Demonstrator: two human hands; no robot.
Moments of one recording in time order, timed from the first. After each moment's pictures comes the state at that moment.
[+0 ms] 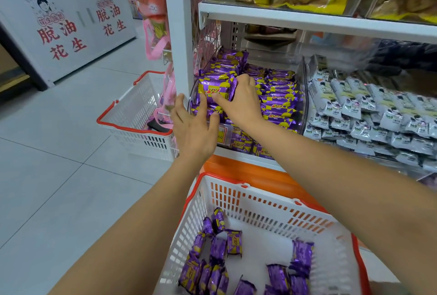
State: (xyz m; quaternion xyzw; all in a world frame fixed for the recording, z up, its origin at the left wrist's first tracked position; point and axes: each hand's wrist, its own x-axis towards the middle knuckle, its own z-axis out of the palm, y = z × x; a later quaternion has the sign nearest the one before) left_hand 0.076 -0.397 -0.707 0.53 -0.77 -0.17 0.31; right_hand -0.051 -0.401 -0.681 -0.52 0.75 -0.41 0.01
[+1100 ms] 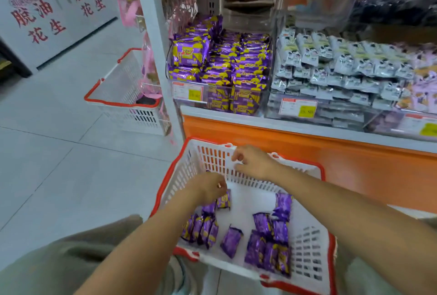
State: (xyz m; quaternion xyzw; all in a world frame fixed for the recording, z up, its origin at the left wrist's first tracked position) left_hand 0.110 -0.267 -0.817 0.33 -0.89 -0.27 -0.17; right_hand -0.052 -0.208 -0.785 -0.60 0.74 -0.11 0.26
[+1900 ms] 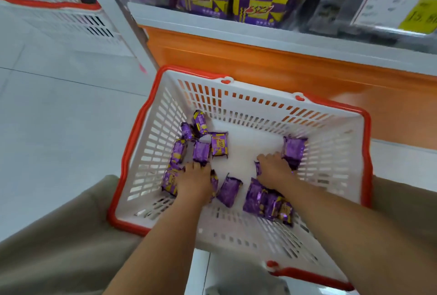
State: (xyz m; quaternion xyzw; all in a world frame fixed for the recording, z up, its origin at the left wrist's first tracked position) left_hand 0.128 -0.231 -0.990 0.40 -0.83 -0.17 -0.36; right_hand -0.068 -0.139 -1.019 -0.48 0.78 0.18 0.36
